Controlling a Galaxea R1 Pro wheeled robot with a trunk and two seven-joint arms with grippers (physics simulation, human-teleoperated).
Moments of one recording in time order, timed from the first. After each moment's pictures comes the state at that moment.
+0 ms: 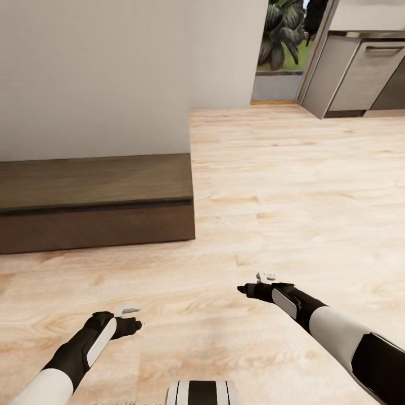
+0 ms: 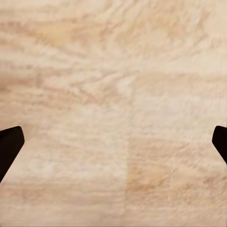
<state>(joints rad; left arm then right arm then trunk) -0.55 0.15 -0.20 -0.77 0.44 0.68 0.16 -0.94 -0.14 0.95 -0.32 -1.08 0.28 0.13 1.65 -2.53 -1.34</state>
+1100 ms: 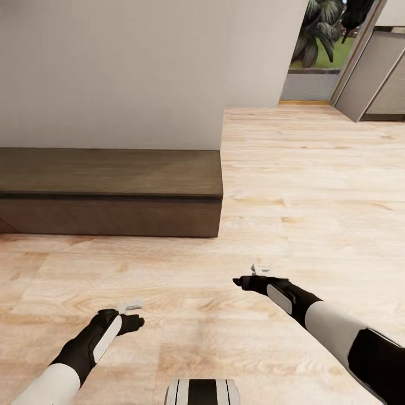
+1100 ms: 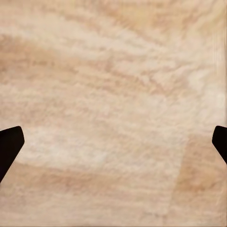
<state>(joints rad) -0.58 0.13 -0.20 -0.74 0.42 0.65 0.19 -0.97 -0.13 0.98 -0.34 -1.05 0.21 0.12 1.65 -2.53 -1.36</state>
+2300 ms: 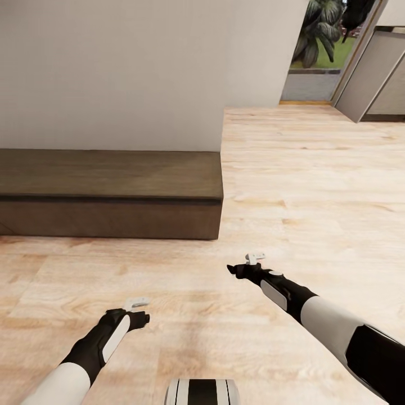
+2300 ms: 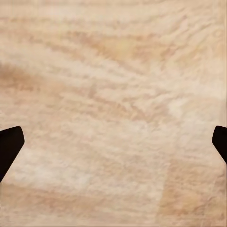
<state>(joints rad) -0.58 0.07 -0.19 -0.73 0.39 0.59 0.23 -0.99 -0.11 1.02 -0.40 -1.02 0.04 0.08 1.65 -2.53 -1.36</state>
